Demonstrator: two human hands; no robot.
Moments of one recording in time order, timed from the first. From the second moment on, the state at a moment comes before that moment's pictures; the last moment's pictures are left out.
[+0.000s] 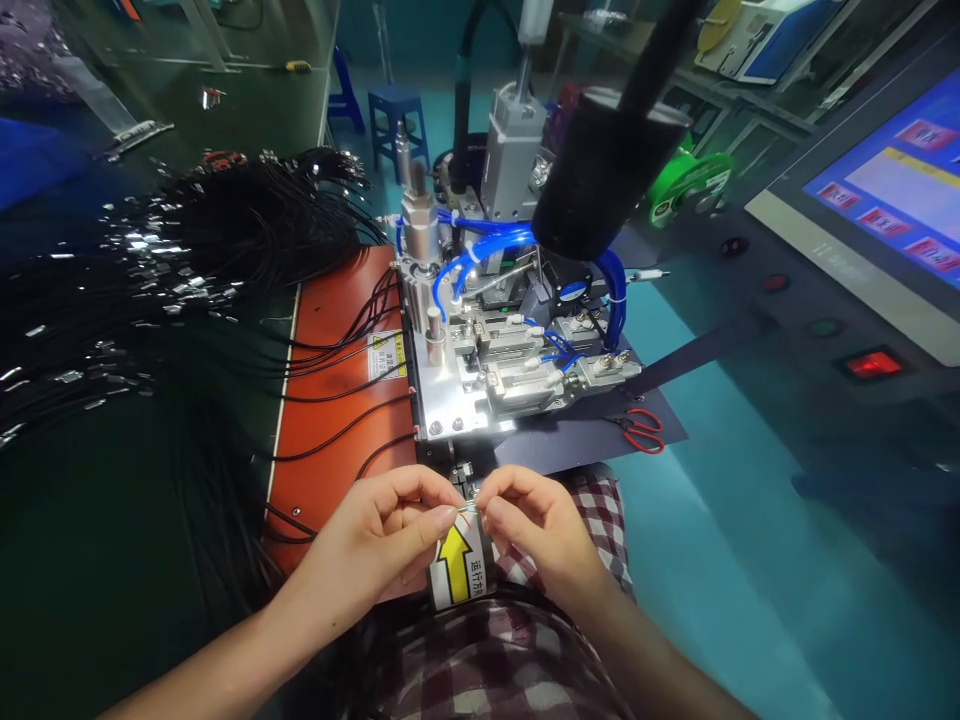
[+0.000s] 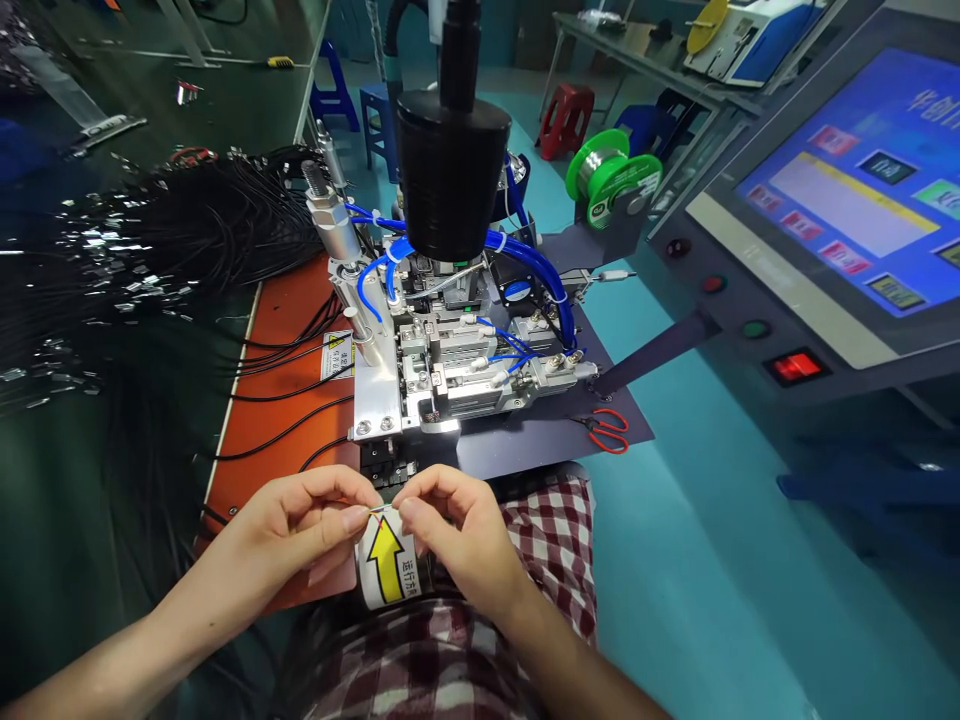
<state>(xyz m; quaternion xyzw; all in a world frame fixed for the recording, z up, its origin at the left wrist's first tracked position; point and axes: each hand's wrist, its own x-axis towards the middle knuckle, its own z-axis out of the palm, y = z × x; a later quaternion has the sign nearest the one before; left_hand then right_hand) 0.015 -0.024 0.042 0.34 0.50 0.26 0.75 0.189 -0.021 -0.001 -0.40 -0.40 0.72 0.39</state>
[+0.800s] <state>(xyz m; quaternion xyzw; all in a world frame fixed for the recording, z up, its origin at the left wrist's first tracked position) 0.013 -0.024 0.036 0.36 0.49 0.23 0.76 0.192 -0.019 0.007 -0.43 -0.47 0.68 0.35</state>
